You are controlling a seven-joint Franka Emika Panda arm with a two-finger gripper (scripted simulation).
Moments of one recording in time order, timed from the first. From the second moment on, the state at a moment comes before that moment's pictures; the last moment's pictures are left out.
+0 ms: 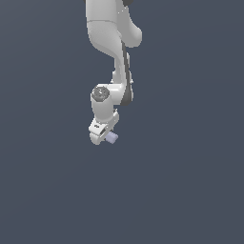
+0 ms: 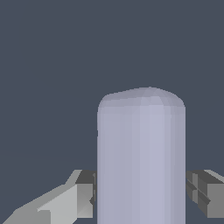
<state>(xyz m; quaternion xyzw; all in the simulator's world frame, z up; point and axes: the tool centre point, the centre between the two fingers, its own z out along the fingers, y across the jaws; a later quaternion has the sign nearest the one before) -0.073 -0.082 0.023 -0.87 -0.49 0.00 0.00</state>
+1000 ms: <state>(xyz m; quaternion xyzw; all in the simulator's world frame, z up) -0.032 0.021 0.159 -0.87 -0.49 0.00 0.00</state>
